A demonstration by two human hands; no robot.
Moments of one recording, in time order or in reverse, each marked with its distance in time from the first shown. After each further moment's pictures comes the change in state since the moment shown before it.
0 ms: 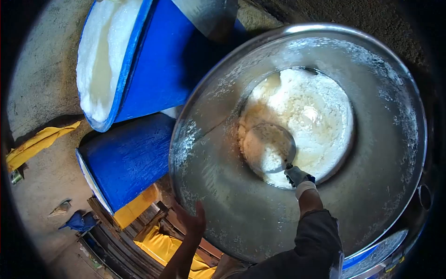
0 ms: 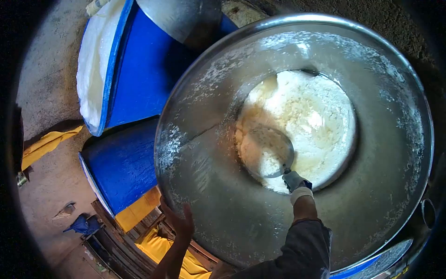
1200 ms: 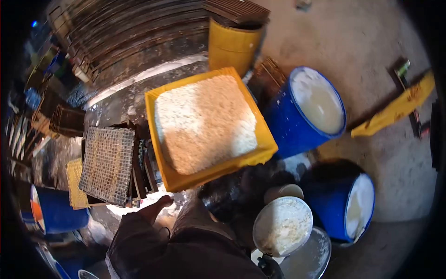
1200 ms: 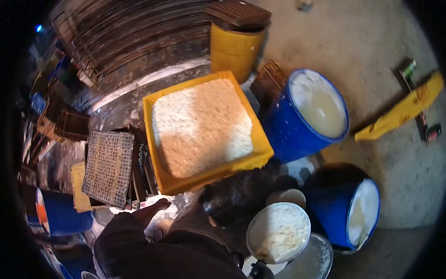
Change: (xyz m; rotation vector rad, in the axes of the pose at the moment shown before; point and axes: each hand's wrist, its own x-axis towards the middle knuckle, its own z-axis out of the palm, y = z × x) left_hand -0.701 -0.363 0.122 -0.760 -0.223 -1.103; right_hand -0.574 0.079 0.341 -0.875 -0.050 0.102
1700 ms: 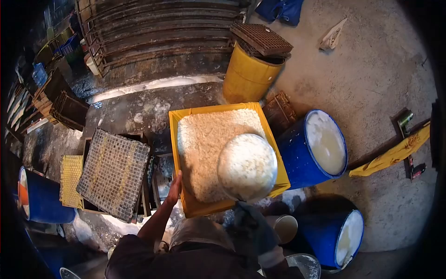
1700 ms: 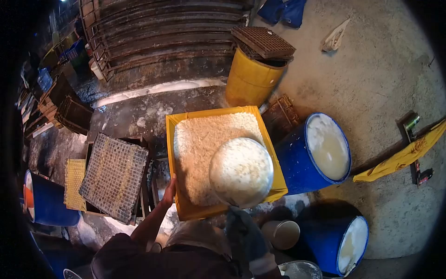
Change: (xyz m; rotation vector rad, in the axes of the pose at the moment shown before) left_hand -0.025 0.094 -0.214 -1.631 0.478 0.417; right_hand -0.046 -0.152 0.412 -0.060 -0.422 -0.371
